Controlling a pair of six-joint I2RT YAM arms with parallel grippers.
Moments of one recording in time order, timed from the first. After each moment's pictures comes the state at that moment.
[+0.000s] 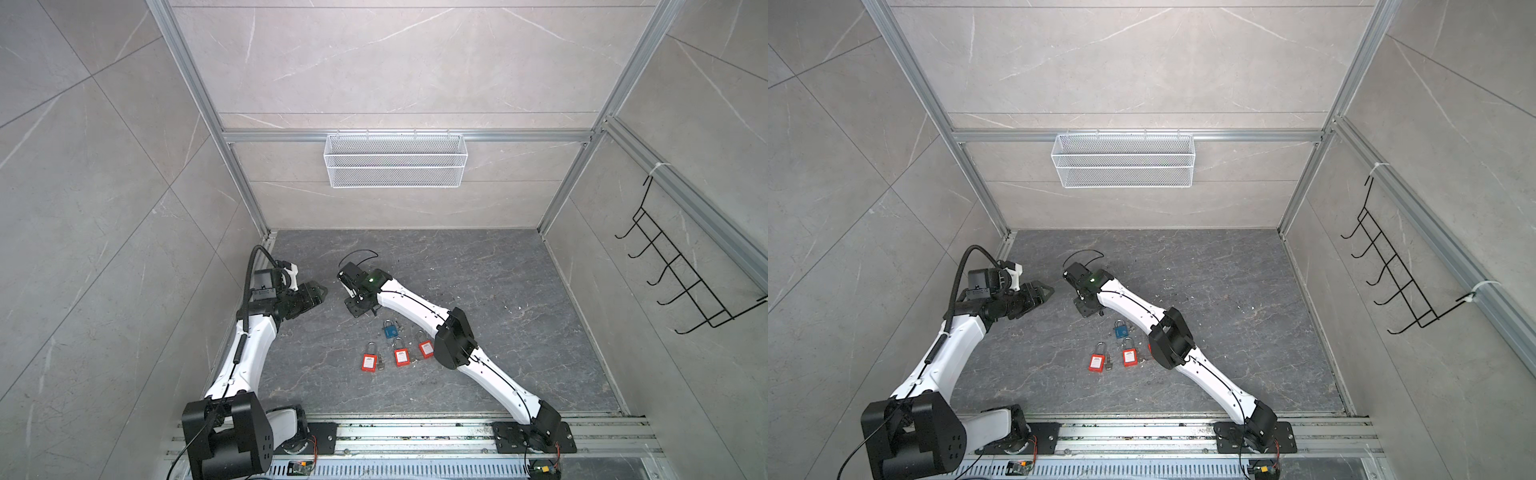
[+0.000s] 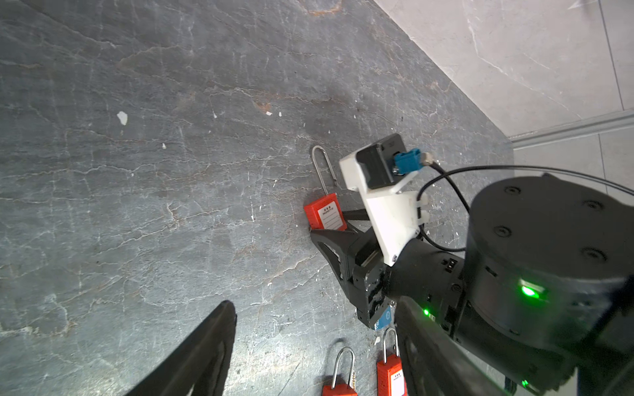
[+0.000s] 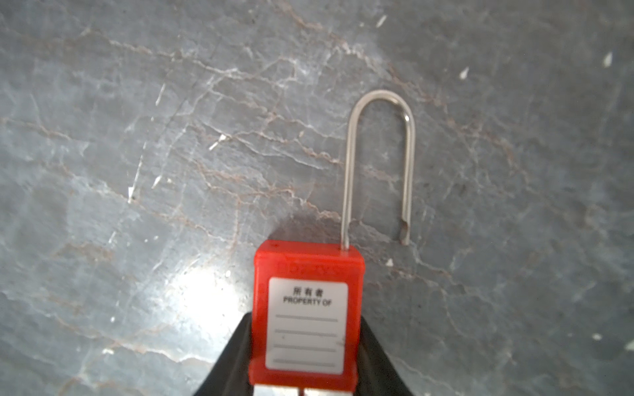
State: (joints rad) left arm 0.12 1.21 0.88 -0.52 0.49 -0.34; right arm 0.91 2.80 2.75 -1.10 0.08 0.17
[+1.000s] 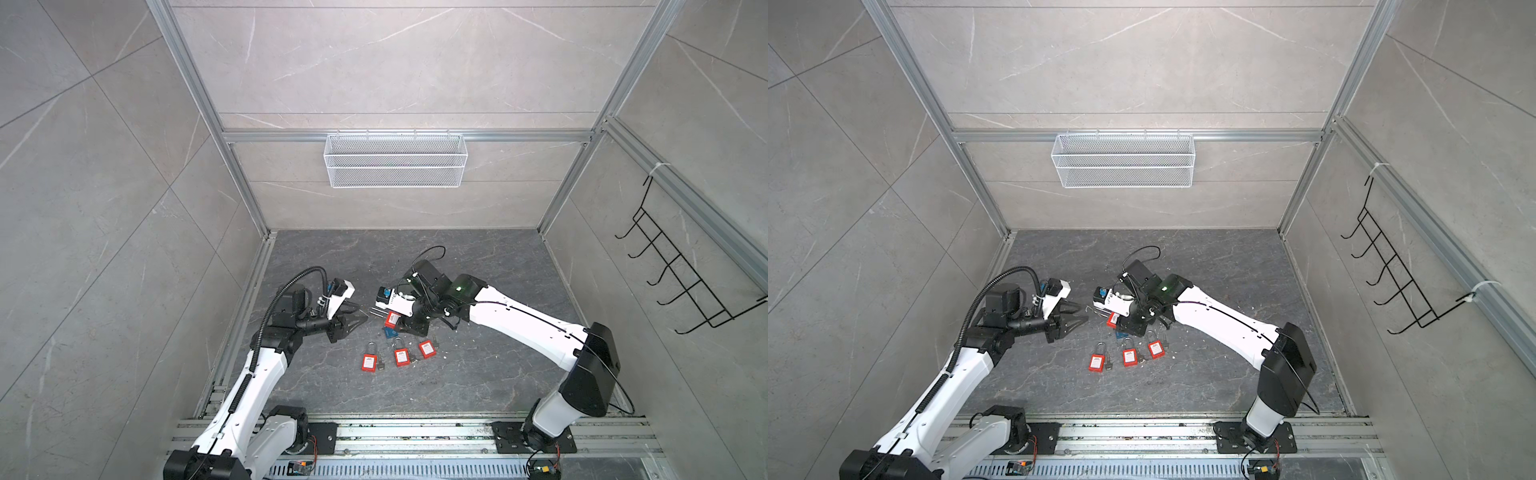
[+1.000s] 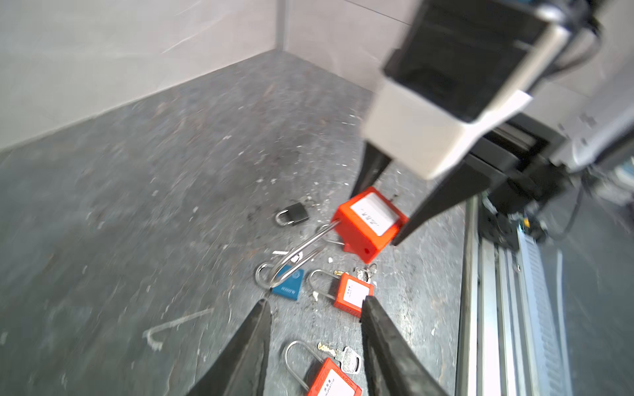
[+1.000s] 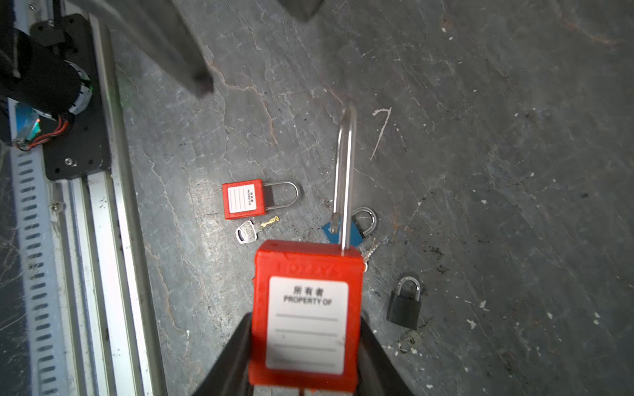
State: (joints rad) left arm -0.17 0.98 0.72 -0.39 0.95 0.44; right arm 0.86 1.64 1.46 -0.83 -0.25 -0.42
